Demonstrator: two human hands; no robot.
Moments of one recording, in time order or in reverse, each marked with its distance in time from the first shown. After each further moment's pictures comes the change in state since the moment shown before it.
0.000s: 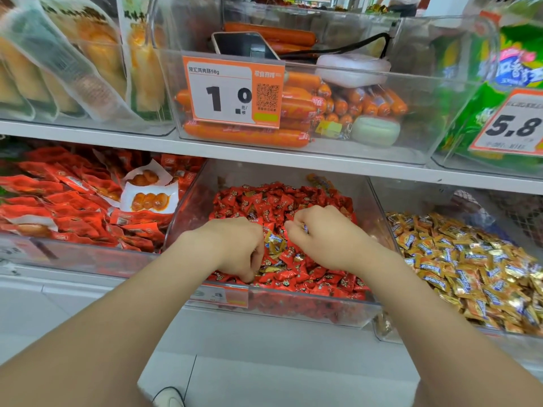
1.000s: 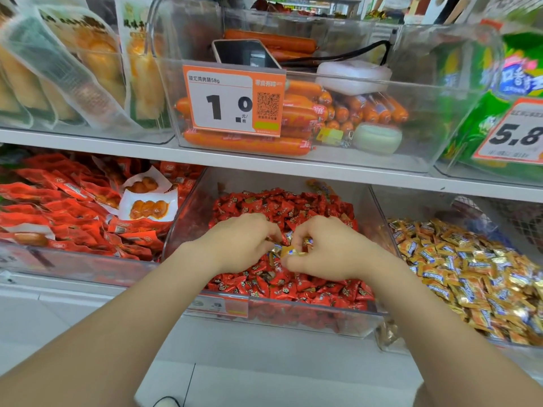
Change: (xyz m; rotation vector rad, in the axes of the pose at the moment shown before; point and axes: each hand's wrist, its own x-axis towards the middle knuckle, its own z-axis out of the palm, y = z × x) left_hand 0.023 -0.012 0.014 -0.152 0.243 0.061; right_hand -0.004 -0.004 -0.010 0.072 -0.163 0.115
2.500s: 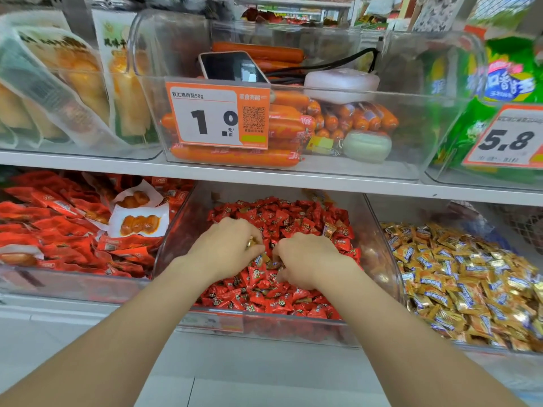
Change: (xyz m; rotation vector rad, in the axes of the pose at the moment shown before) left_hand 0.006 -0.011 0.007 -0.066 0.172 -0.180; right_hand 0.034 -0.010 0.029 -0.507 -0.157 0.024
